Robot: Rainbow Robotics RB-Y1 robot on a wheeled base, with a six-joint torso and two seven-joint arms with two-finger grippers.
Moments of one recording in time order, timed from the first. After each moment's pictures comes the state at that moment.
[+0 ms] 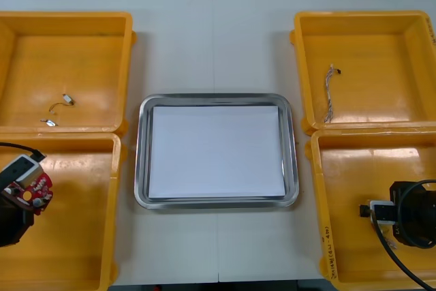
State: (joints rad) right arm 0.17 -1.15 0.35 -1.90 -0.97 0.72 2.72; left arm 0.24 0.65 0.28 -2.26 0.74 1.66 -1.96
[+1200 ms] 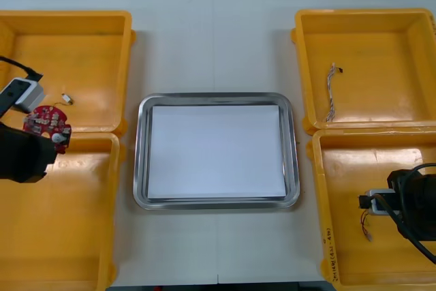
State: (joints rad) right arm 0.14 -1.16 0.18 -2.09 -1.13 1.07 2.72; left arm -0.13 0.68 0.28 -2.41 0.95 1.91 -1.42
